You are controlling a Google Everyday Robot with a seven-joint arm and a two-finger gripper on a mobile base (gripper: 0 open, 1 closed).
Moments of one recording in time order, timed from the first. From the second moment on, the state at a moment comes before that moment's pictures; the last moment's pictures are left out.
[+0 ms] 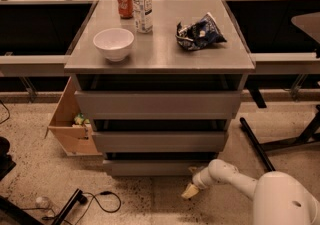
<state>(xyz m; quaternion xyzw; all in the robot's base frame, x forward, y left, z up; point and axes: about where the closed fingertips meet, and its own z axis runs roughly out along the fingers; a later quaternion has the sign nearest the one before) 0.605 -0.150 0.159 -0.55 0.79 0.15 0.24</state>
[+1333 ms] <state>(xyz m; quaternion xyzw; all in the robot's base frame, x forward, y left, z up) 0.662 -0.127 0.155 -0.57 0.76 0.15 0.27</state>
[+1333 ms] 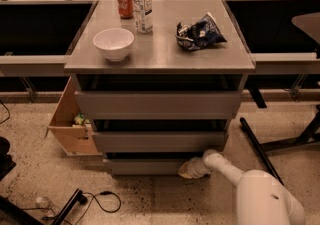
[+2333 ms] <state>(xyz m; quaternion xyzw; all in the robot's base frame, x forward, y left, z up) 0.627 -0.194 0.259 -0.62 0.77 0.07 0.16</state>
